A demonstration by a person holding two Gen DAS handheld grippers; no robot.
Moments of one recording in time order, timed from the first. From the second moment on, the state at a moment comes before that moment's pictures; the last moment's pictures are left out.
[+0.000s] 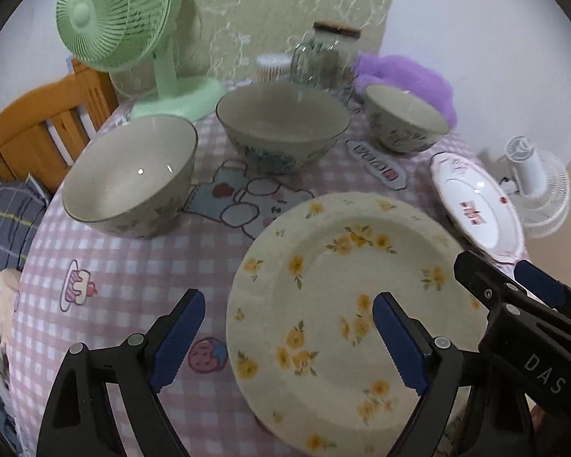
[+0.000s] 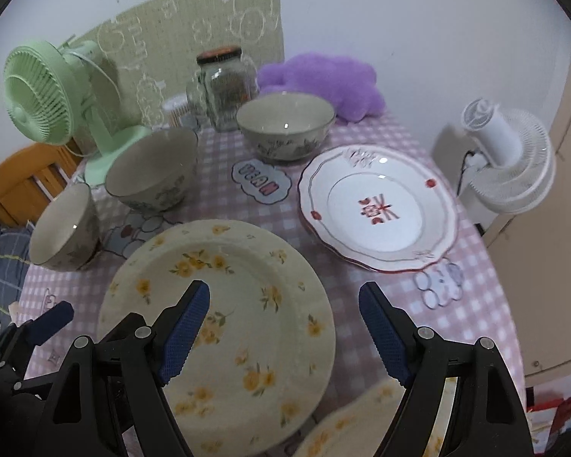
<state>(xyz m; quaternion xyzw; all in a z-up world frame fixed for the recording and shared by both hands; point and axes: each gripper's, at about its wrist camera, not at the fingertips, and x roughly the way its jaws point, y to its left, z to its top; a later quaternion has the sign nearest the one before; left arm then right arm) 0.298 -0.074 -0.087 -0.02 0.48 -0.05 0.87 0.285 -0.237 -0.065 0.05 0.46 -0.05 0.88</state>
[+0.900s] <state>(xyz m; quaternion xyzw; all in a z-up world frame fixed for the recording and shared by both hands) 0.304 -0.062 -0.119 0.04 0.53 -0.02 0.85 0.301 -0.218 -0.108 0.05 0.54 -0.02 0.84</state>
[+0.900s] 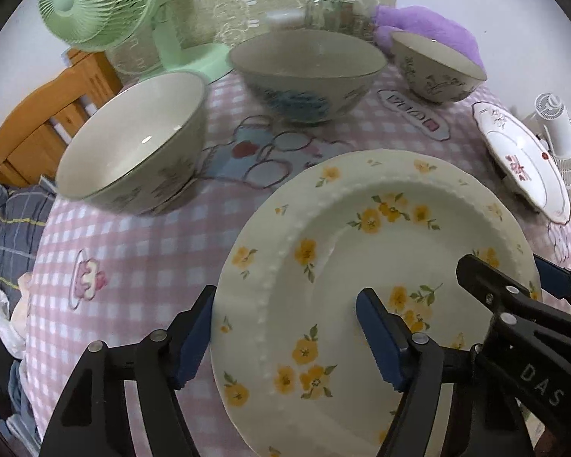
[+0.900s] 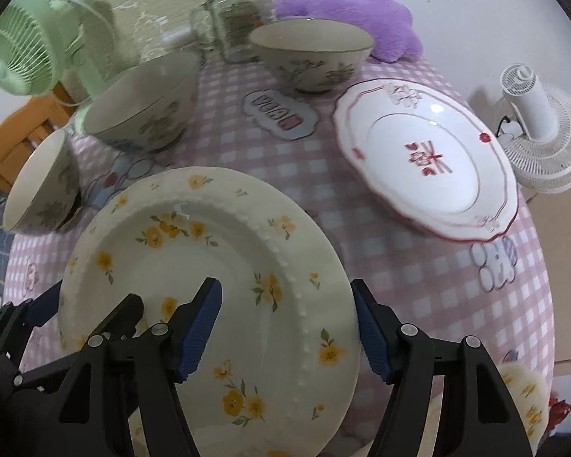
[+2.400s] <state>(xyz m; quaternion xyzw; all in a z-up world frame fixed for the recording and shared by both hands) 0.221 0.007 -0.094 0.03 0.56 -0.02 0.83 0.224 -0.132 -0.085 -0.02 0.57 -0.05 0.82</state>
